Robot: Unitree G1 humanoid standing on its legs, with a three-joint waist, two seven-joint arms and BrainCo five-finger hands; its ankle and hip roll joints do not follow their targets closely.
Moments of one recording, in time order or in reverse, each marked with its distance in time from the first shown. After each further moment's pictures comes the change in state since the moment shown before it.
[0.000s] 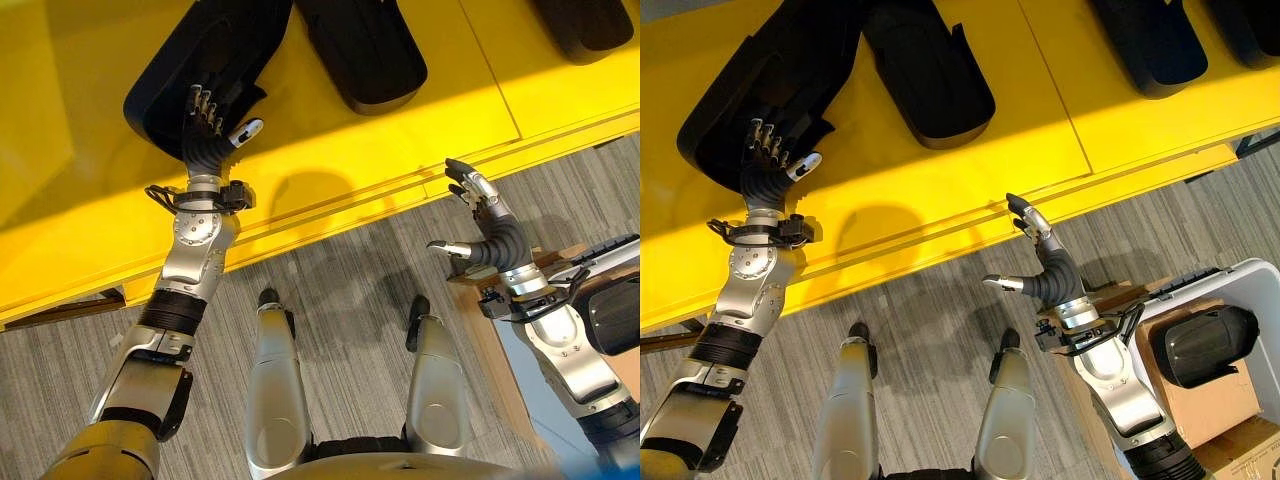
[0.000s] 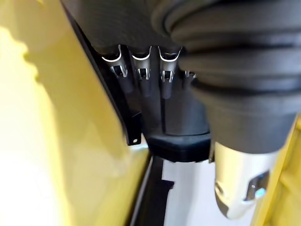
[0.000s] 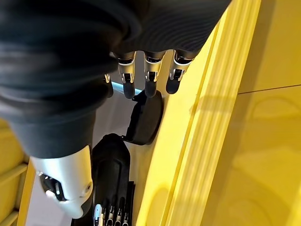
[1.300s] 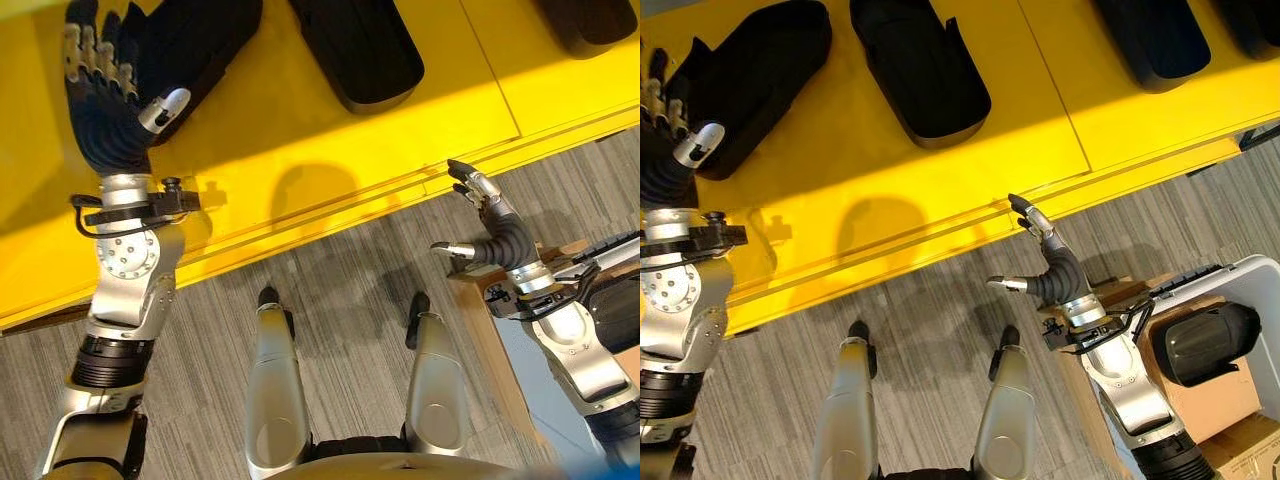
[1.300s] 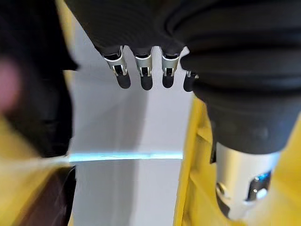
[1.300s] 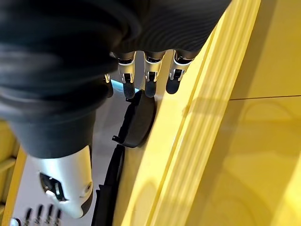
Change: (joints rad) left arm 0.225 0.205 0.238 -0.546 0.131 -0.025 0.119; right arm 0.021 -0.022 -0.053 -0.003 -0.036 0.009 0.055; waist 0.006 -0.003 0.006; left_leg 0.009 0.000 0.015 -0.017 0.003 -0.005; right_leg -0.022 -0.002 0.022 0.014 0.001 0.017
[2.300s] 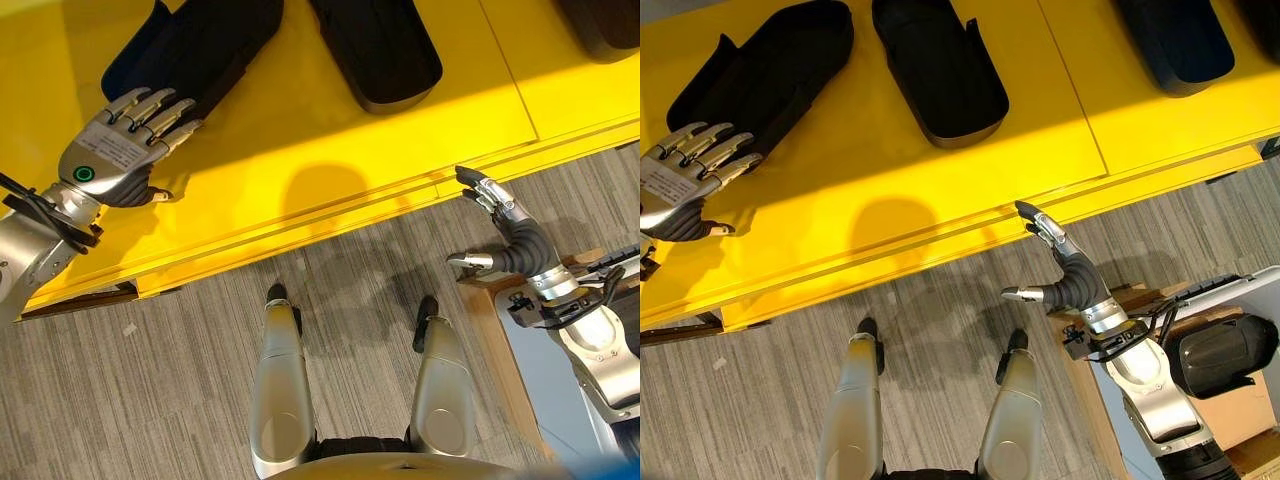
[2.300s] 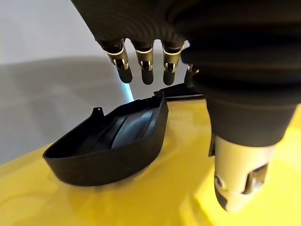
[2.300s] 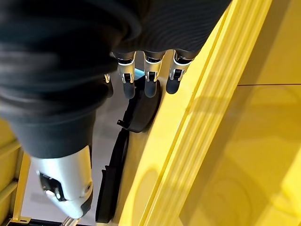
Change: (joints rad) left arm 0.227 0.626 -0.057 0.278 1.202 0.056 0.021; right arm 0.057 -0.076 -0.066 -0.008 0.049 -0.056 0.098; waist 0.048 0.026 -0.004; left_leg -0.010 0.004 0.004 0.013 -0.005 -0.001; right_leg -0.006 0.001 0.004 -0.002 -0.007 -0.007
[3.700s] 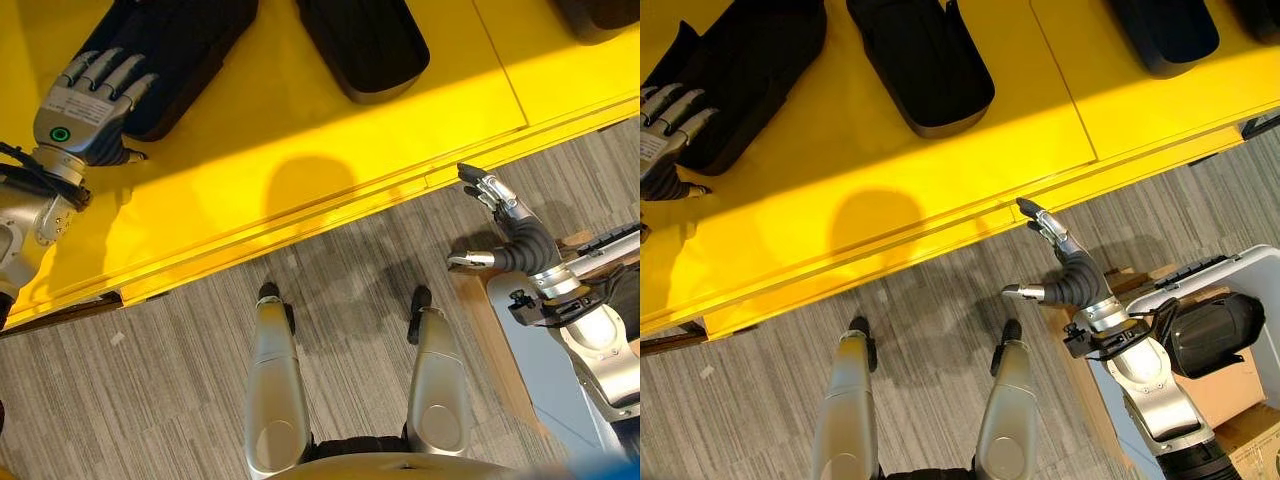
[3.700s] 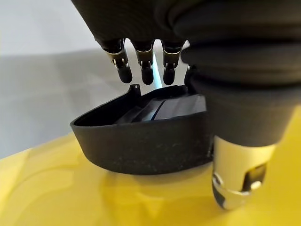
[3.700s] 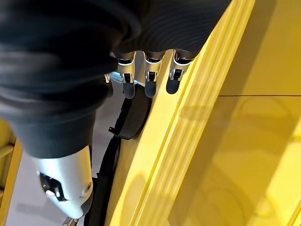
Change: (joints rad) left arm -0.384 -0.070 -0.229 0.301 -0.042 0.083 -0.009; right arm -0.002 0.000 -0.007 -0.002 -0.001 0.000 -0.005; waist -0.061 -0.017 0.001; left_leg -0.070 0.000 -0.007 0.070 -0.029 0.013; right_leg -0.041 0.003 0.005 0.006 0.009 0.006
